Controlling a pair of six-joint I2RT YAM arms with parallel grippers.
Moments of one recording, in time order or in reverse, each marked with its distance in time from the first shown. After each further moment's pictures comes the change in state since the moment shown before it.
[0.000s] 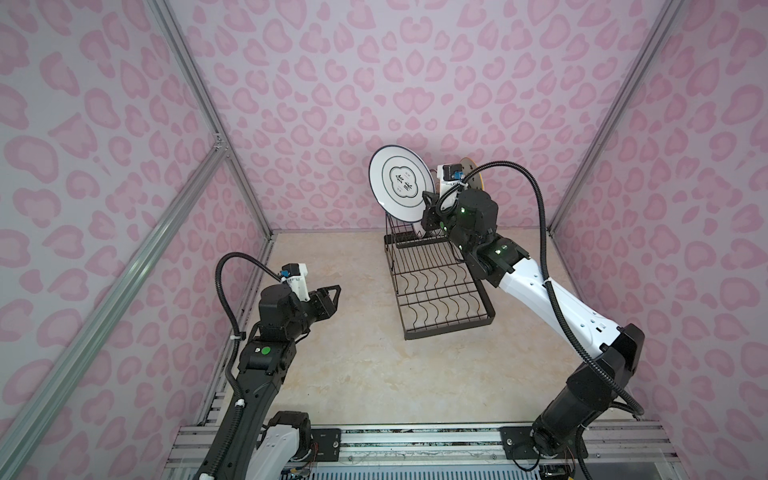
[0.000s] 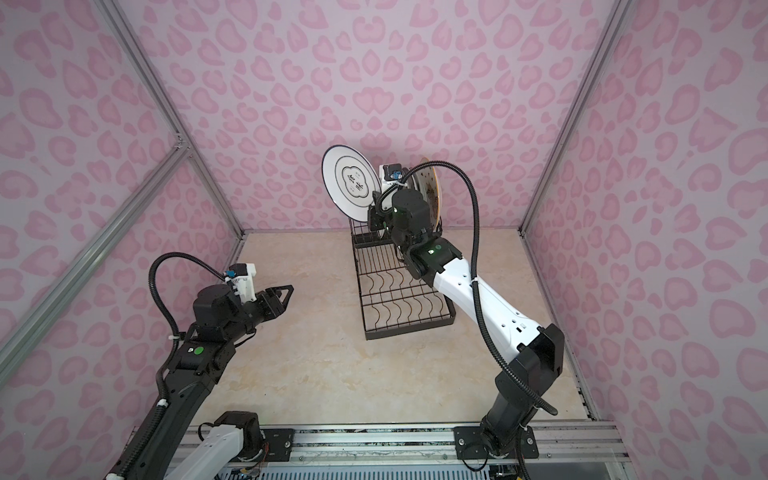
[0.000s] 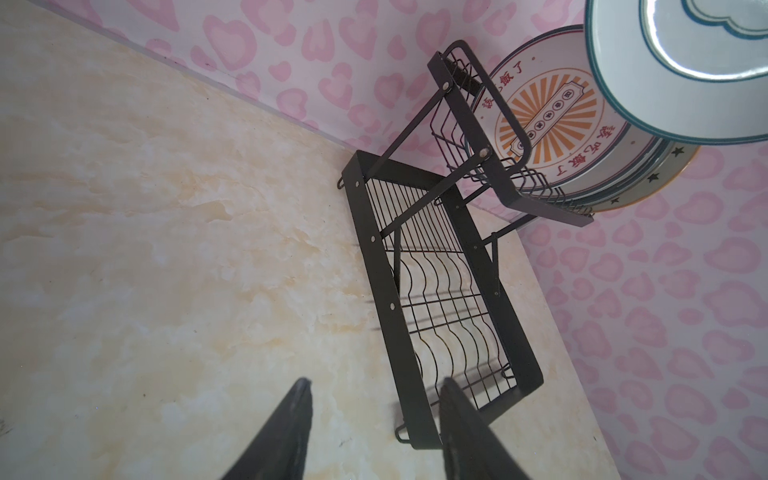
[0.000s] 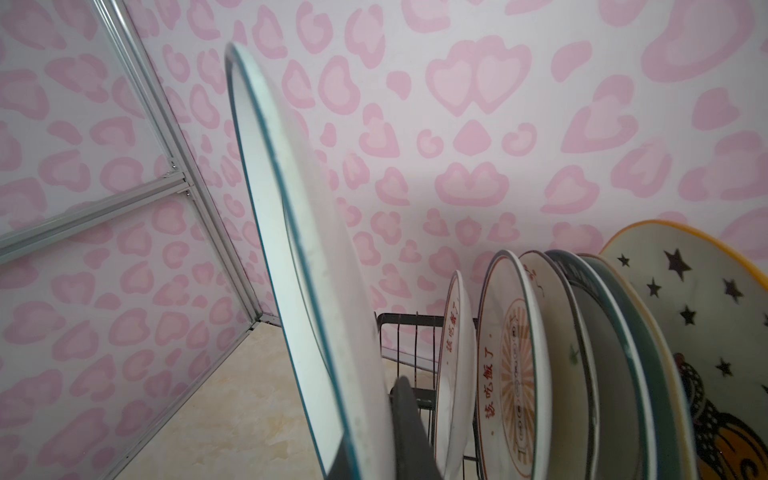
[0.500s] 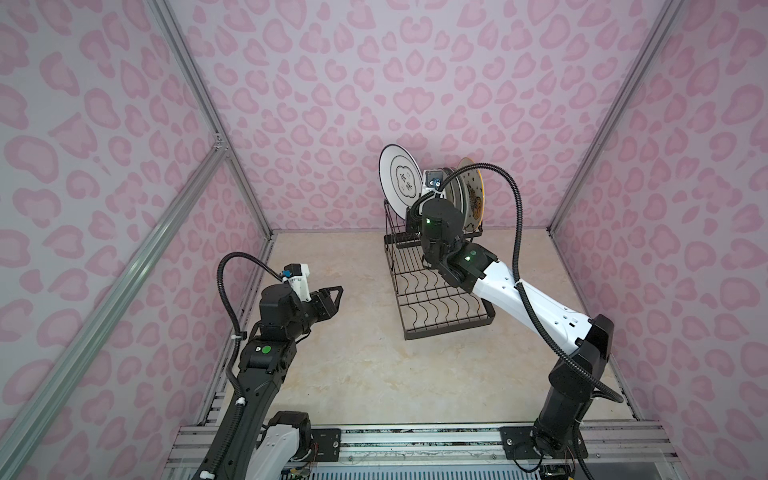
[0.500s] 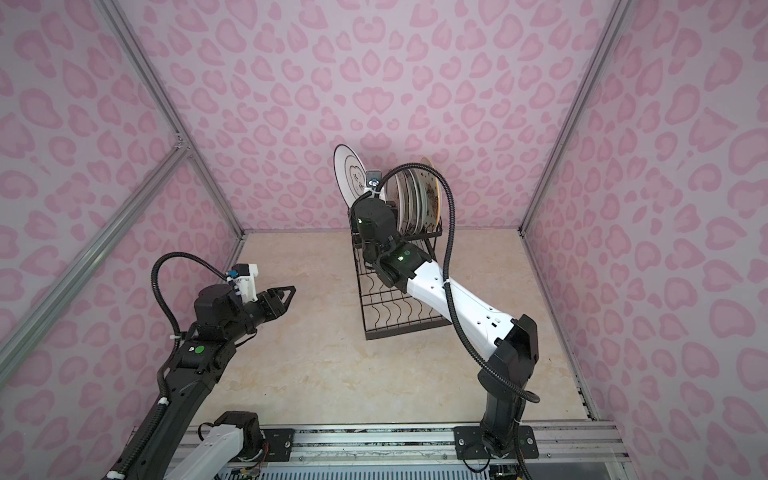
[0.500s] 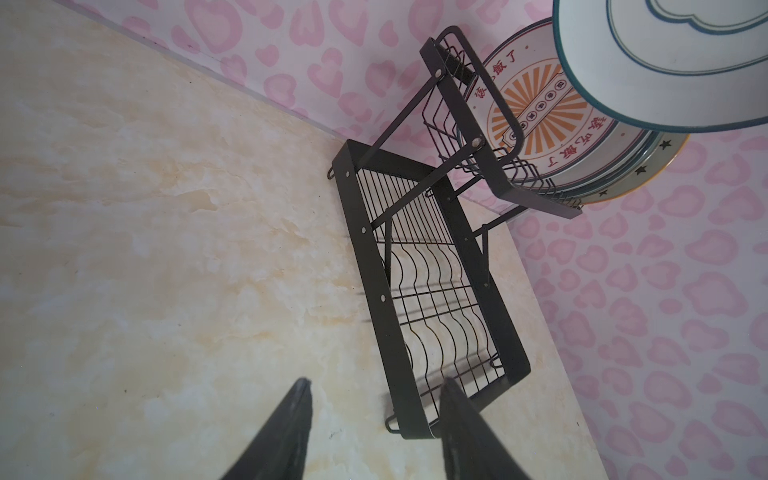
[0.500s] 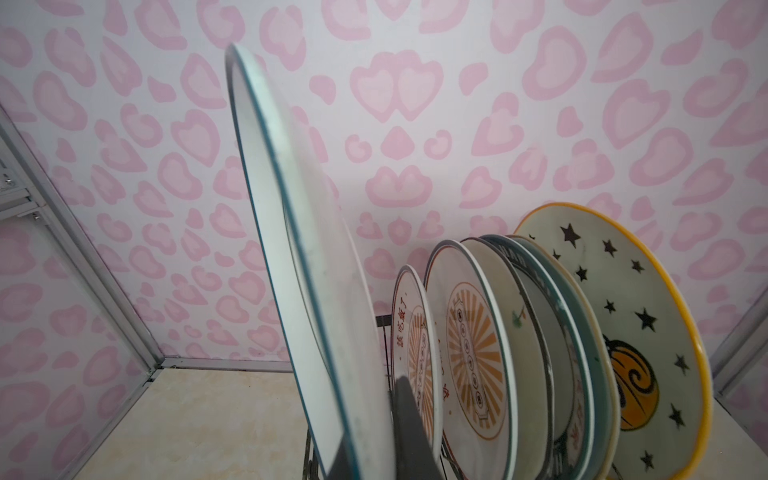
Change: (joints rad) left arm 0.000 0.002 -0.002 0.000 0.036 -0.014; right arm 0.158 0.124 0.118 0.002 0.489 -0.018
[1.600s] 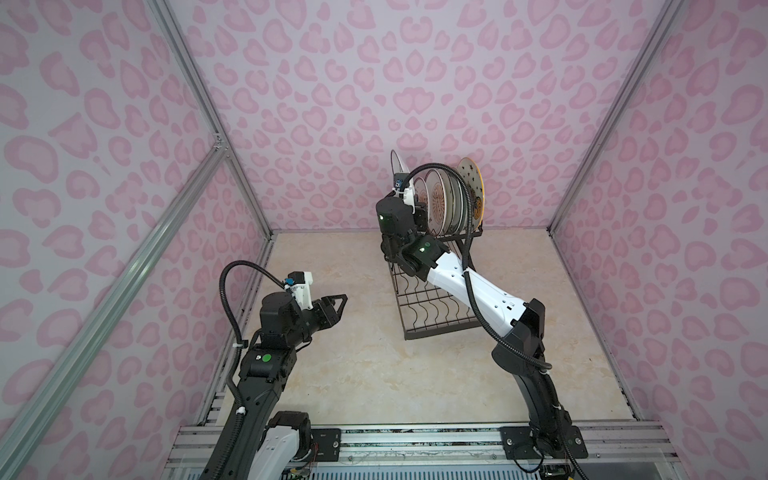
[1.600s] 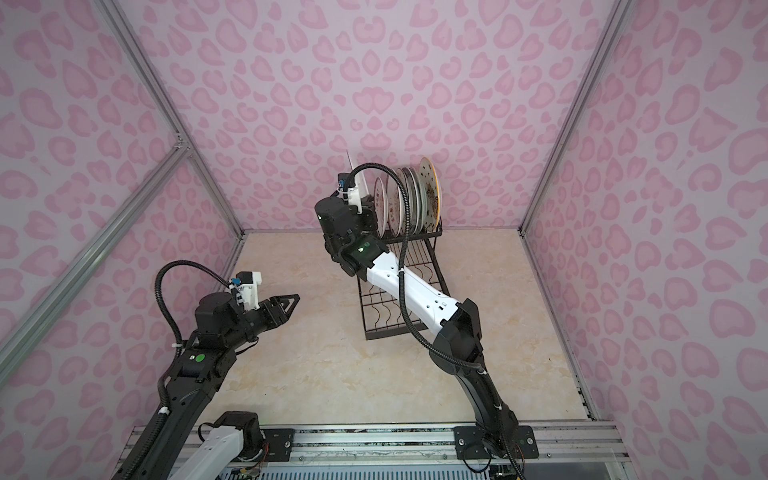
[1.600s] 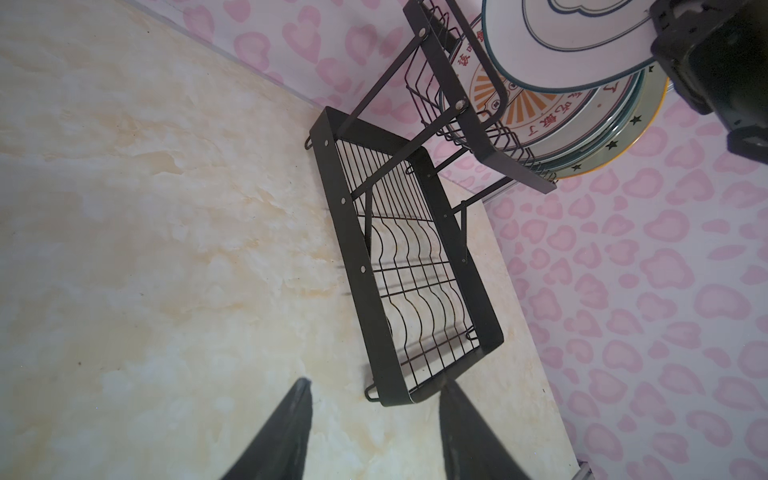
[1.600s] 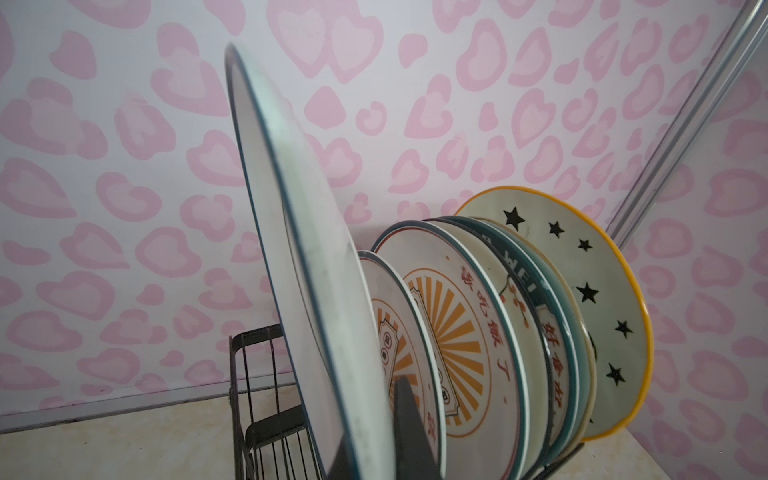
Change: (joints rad) left arm 0.001 -0.049 -0.063 -0.003 0.081 -0.034; right arm 0.021 0.379 0.443 -0.158 0.367 -0.110
